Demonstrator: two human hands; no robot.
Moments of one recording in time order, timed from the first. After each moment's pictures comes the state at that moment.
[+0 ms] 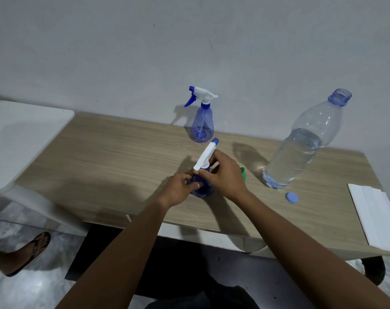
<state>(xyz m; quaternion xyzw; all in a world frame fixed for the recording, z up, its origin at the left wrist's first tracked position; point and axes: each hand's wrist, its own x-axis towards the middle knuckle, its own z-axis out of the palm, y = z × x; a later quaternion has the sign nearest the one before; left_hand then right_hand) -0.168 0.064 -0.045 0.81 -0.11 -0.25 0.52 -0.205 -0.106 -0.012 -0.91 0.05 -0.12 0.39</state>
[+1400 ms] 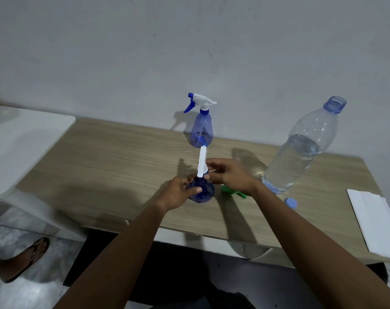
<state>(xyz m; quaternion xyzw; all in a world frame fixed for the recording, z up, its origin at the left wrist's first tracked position) -0.163 0.066 -0.045 0.79 -0.13 -0.26 0.55 -0.192 -0.140 0.005 -0.75 -0.01 0.14 0.65</state>
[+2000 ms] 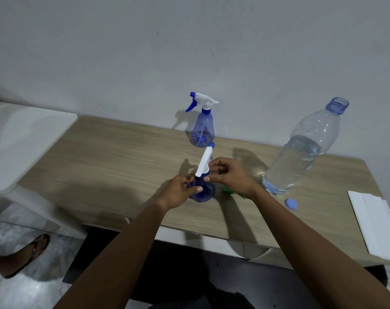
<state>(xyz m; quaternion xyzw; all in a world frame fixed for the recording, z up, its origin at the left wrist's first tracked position) -0.165 0.067 -0.045 0.78 -0.13 -0.26 0.55 -0.194 -0.141 -0.010 -0.76 0.01 0.07 0.64</state>
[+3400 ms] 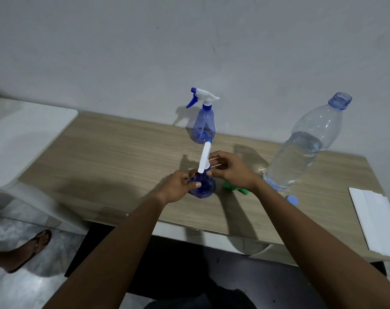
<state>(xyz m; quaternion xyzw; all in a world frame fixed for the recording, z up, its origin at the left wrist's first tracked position) -0.154 0.072 -0.052 0.80 -0.15 -0.26 0.52 -0.189 -0.145 -0.002 -0.81 -0.03 0.08 0.59</state>
